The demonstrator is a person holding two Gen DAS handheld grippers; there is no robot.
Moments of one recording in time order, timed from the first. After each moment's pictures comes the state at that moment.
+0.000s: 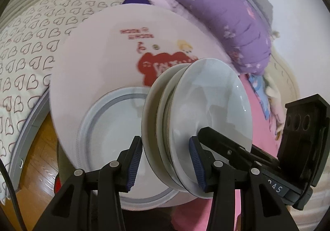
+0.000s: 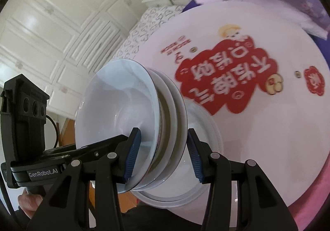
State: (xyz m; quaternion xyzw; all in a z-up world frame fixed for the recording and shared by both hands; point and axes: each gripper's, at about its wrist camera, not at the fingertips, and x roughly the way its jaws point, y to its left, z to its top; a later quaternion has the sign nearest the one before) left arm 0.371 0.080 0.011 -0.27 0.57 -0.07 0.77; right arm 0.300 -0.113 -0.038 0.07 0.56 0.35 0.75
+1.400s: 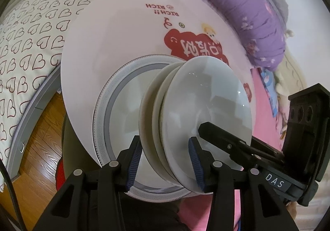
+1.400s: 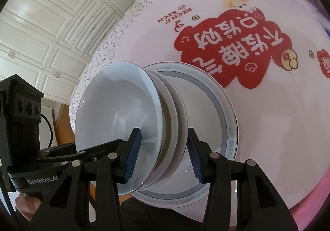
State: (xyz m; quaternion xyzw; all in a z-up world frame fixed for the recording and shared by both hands) left arm 0.359 0.085 -0.033 -0.28 0.60 -0.05 0.74; right arm 0.291 -0.095 -0.083 0.04 0.61 0.33 0.72
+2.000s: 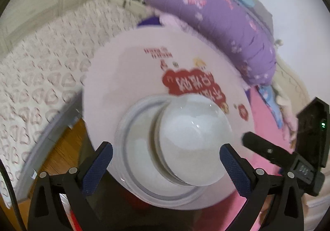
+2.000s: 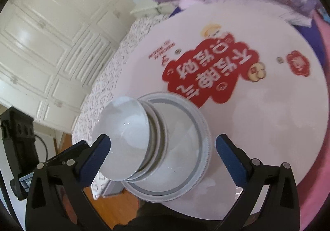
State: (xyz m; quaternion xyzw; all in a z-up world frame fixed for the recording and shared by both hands) left arm 0.313 0.088 0.026 -0.22 0.49 -0.02 0.84; right arm 0.277 -0.147 -0.034 0.11 0.53 0.29 0.78
